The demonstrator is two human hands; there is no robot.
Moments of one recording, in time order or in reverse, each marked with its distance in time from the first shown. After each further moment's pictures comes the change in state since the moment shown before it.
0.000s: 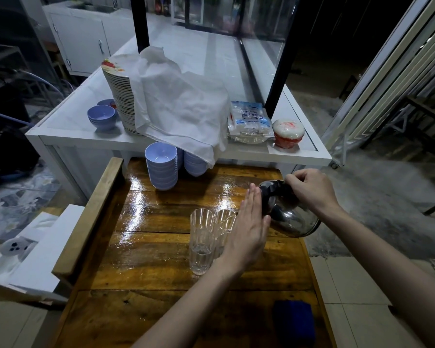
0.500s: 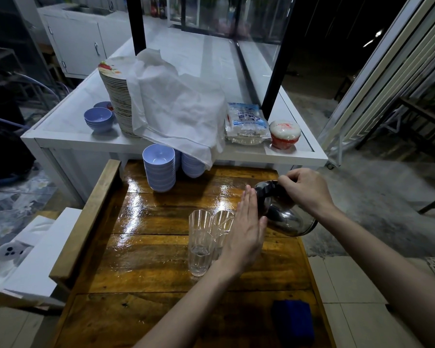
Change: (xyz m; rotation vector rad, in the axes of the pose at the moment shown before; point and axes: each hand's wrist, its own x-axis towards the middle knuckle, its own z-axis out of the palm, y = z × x) left_hand -0.004 0.001 -0.003 -0.027 -0.006 -0.028; right_hand -0.001 -0.006 0.001 -0.097 0.009 -0.091
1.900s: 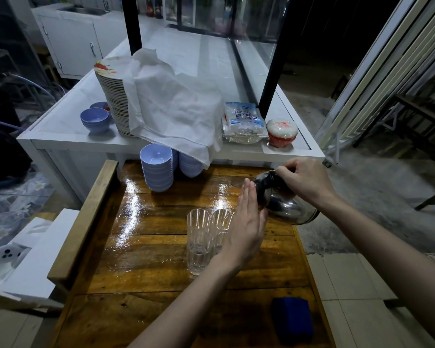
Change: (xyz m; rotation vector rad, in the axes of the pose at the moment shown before) left_hand 0.005 0.011 -0.005 -0.024 0.033 0.030; right_hand 0.012 -0.001 -0.010 -0.054 0.042 -0.111
